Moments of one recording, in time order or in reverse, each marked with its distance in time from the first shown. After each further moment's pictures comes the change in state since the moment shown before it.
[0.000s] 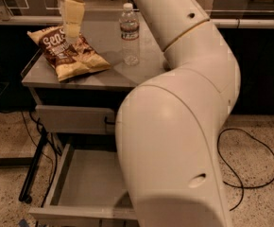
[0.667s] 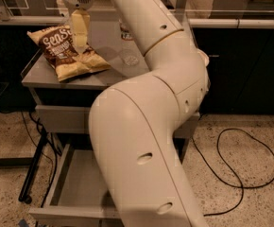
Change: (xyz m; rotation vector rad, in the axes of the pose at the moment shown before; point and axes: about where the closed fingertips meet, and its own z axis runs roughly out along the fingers) arm 0.041 -0.005 0.048 -0.086 0.097 0.007
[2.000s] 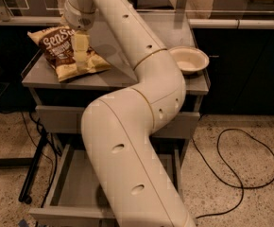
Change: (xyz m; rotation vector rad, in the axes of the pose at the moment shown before) arm 0.026 -0.013 0.081 -0.037 -0.046 0.023
